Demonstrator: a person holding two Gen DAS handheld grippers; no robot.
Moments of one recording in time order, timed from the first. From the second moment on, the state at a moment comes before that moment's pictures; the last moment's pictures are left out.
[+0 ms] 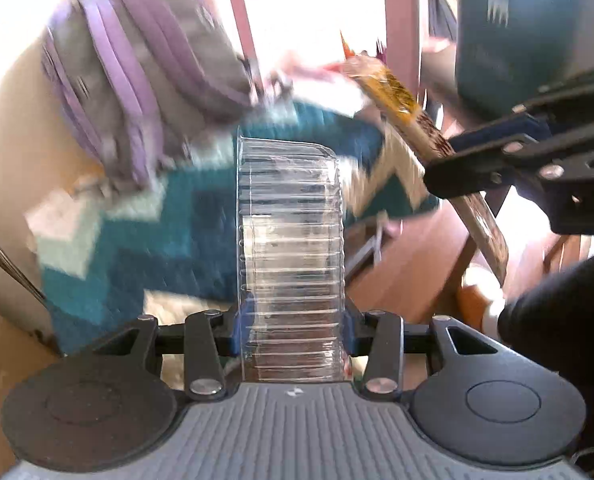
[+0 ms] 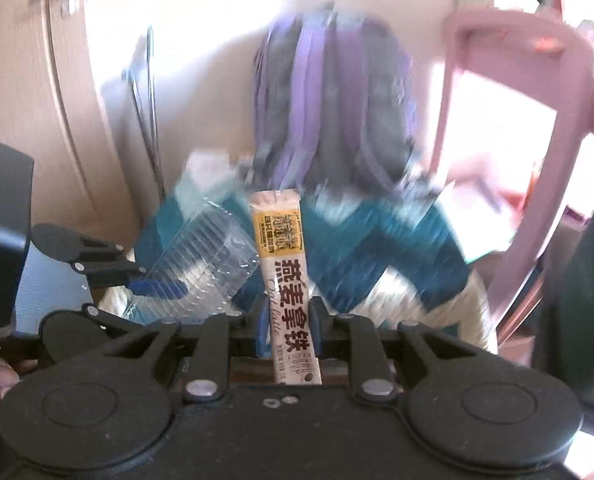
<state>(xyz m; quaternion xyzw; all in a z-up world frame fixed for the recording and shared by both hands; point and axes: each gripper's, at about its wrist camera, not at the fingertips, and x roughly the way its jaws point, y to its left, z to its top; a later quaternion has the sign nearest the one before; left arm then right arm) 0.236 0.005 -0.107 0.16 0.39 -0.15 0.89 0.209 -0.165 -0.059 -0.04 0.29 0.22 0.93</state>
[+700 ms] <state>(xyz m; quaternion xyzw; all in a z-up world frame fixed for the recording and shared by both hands) 0.254 -0.197 0.140 0.07 0.25 -0.20 0.95 0.192 -0.392 0.129 0.04 0.09 0.05 0.99</state>
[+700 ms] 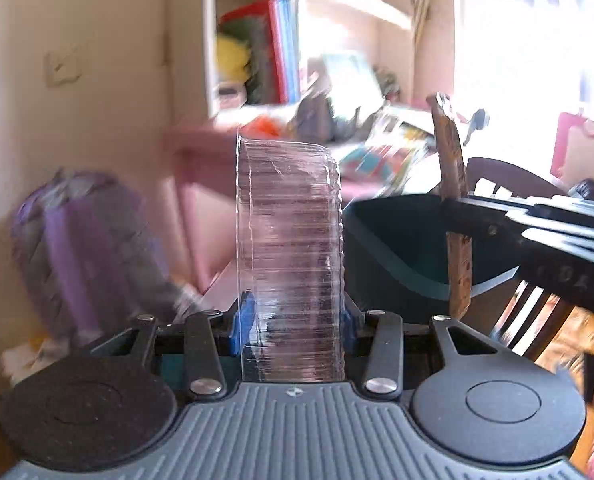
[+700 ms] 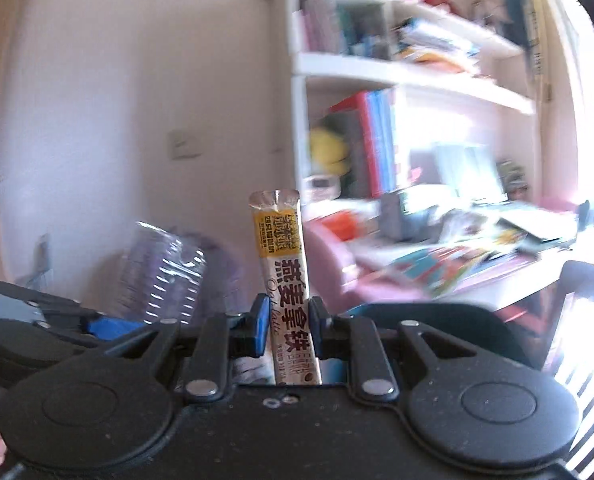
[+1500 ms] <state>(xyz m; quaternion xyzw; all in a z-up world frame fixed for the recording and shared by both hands) 0.384 -0.391 0.108 0.08 0.38 -0.25 0.89 0.273 -0.491 0.073 0.01 0.28 -0.02 0.96</state>
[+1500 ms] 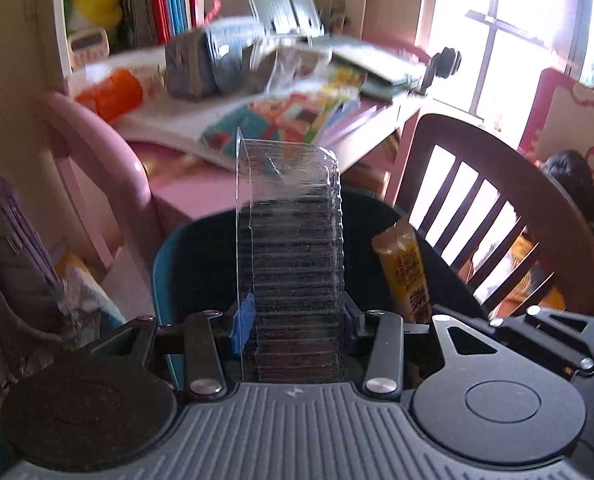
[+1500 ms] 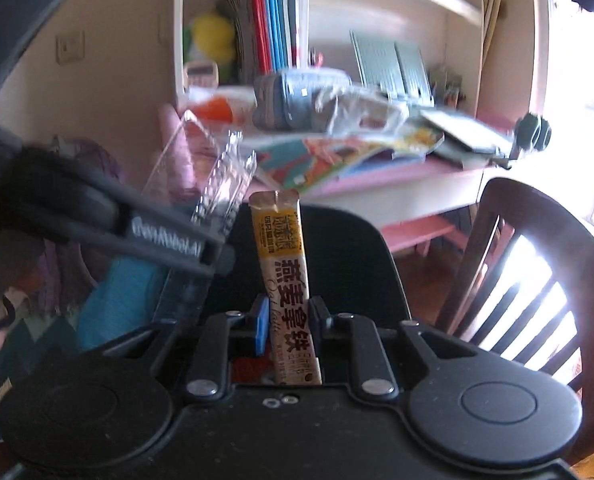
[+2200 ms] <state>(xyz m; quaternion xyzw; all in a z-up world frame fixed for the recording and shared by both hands) 0.403 -0.410 0.060 0.15 0.47 -0.24 0.83 0.286 -0.491 0.060 -0.01 0.36 -0.02 0.93</state>
